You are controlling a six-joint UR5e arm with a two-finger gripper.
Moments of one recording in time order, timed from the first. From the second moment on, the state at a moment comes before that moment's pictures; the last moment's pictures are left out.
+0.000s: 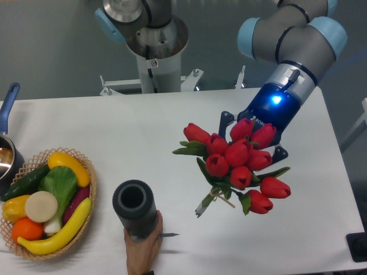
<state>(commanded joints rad) 2.76 -1.91 -1.50 -0.88 0.33 1.06</state>
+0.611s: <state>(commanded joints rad) 2.77 -1.88 -1.54 -0.88 0.36 1.08</state>
